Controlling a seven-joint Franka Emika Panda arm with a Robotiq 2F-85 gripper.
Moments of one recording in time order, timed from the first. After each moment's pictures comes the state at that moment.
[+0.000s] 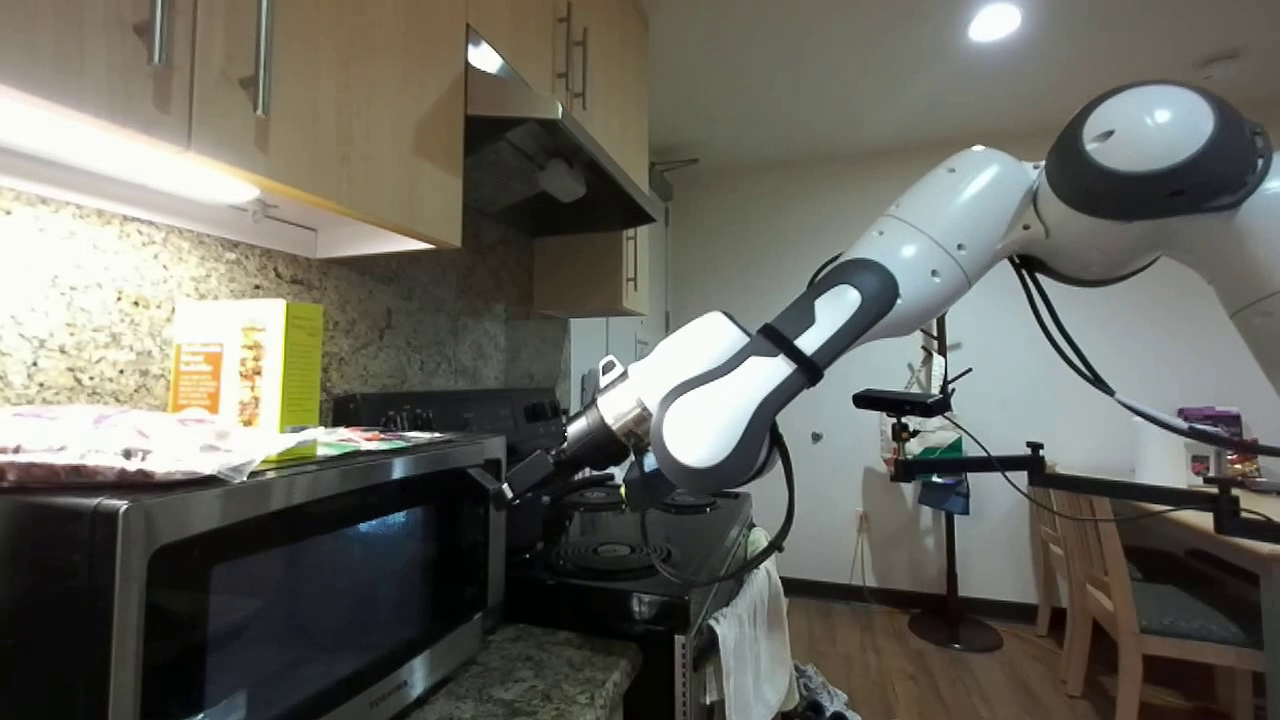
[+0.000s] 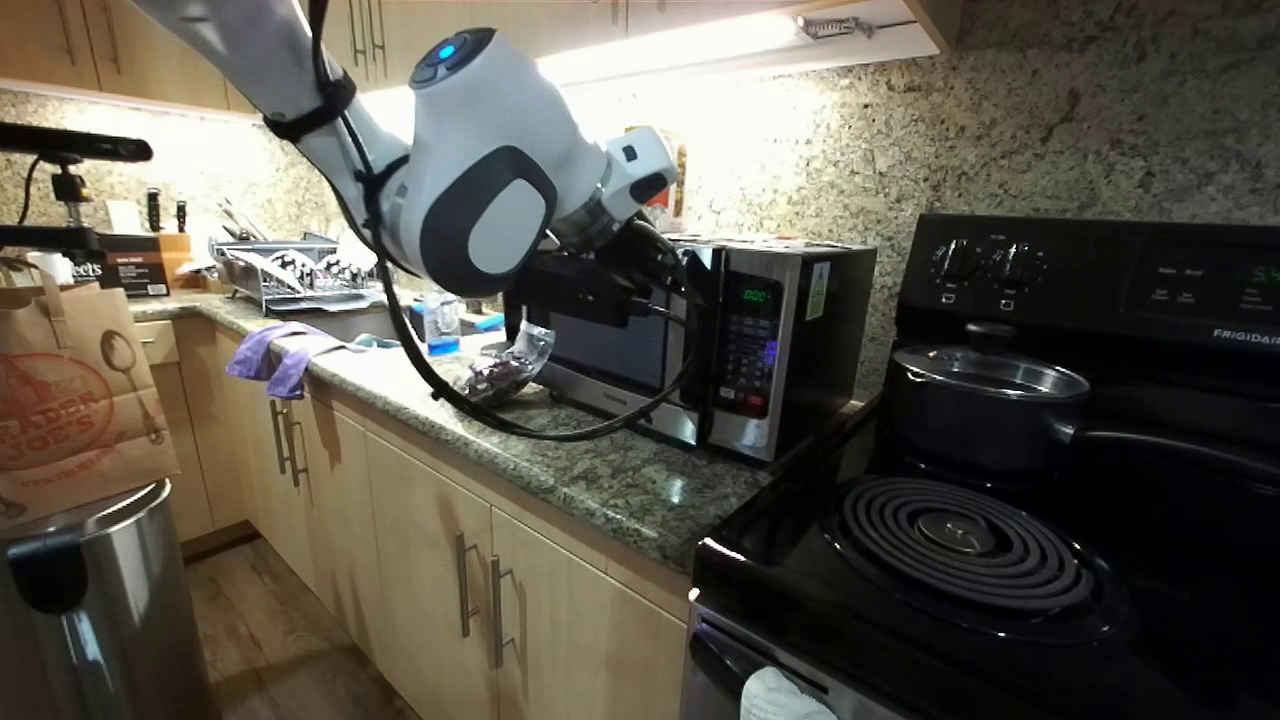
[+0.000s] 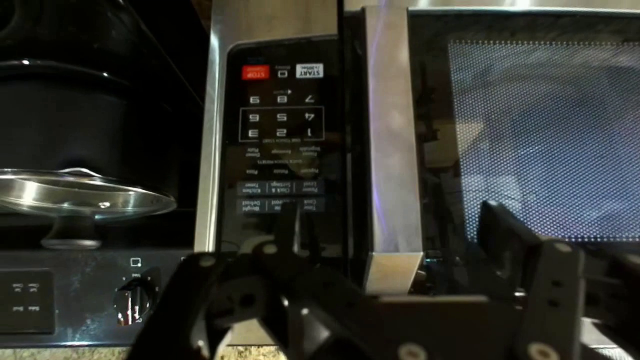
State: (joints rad) arm -0.67 0.36 0.68 -2.08 -0.13 3.32 -0.13
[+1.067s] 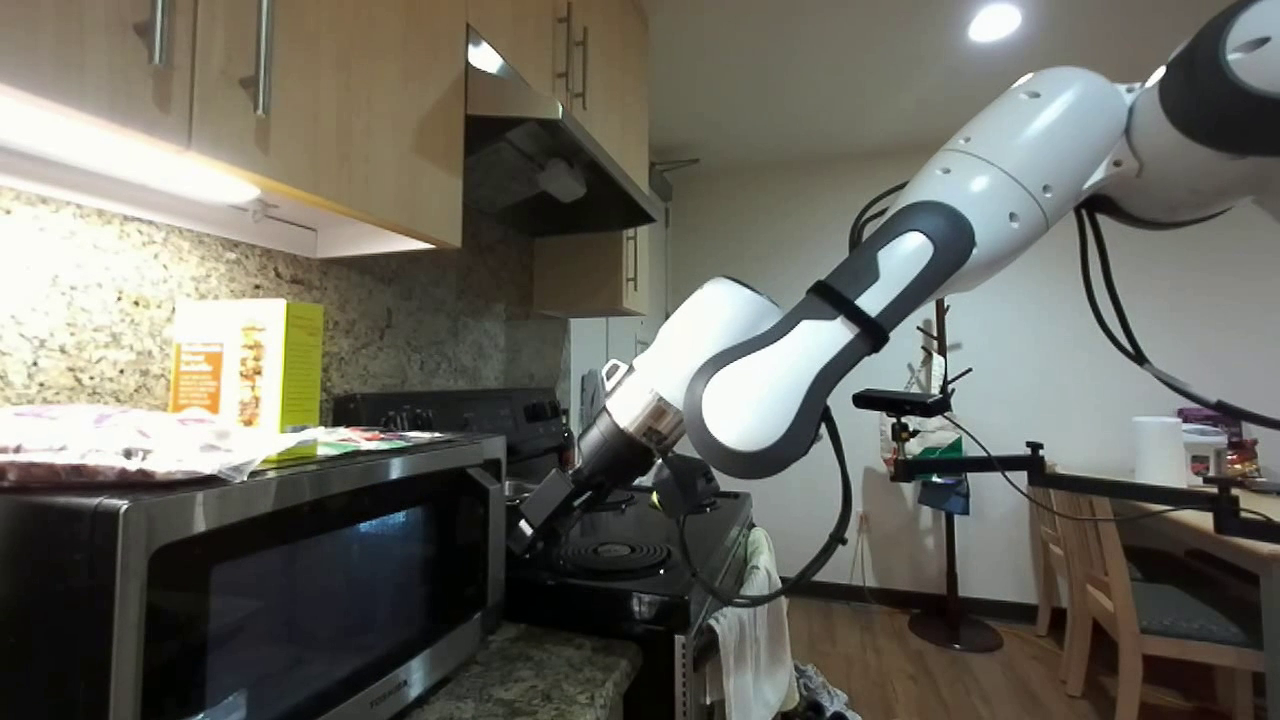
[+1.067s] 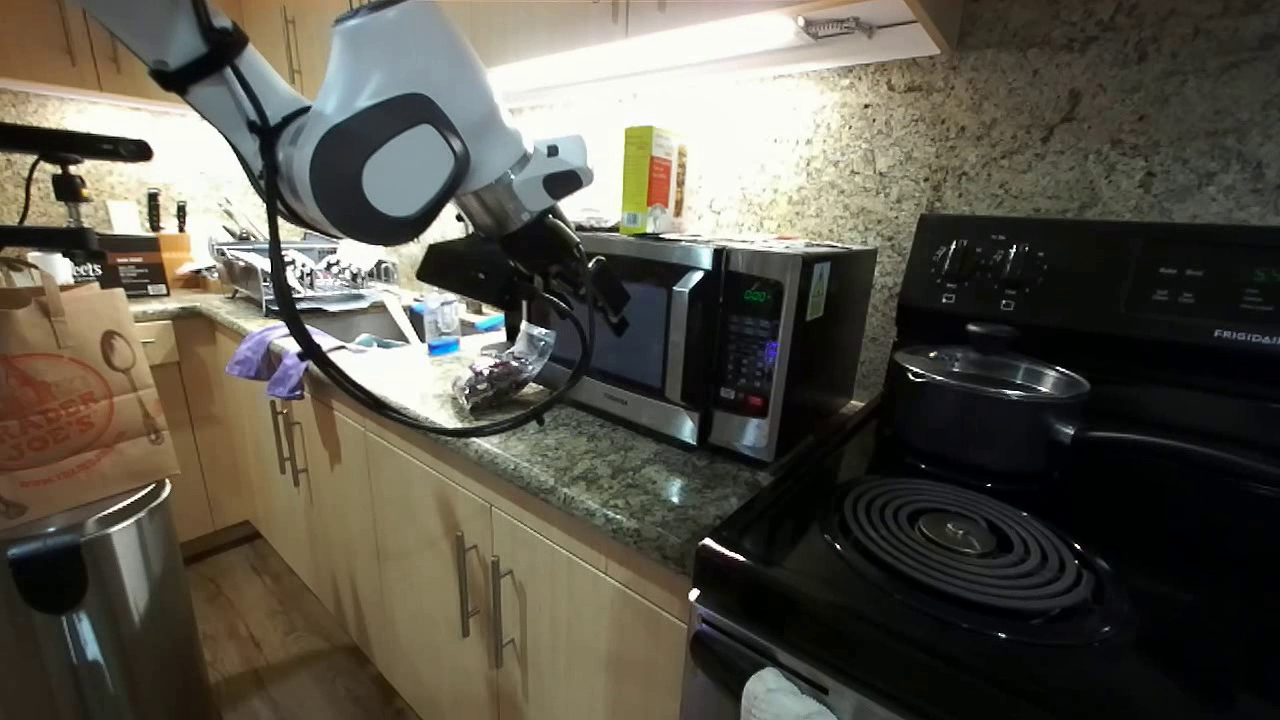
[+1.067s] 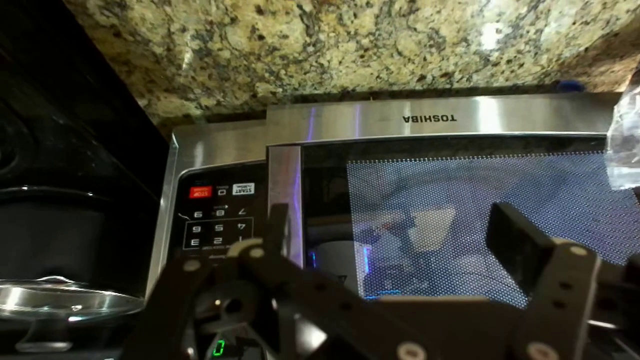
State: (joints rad) arm -0.69 0.15 0.76 -2.24 -0.06 3.09 0.00
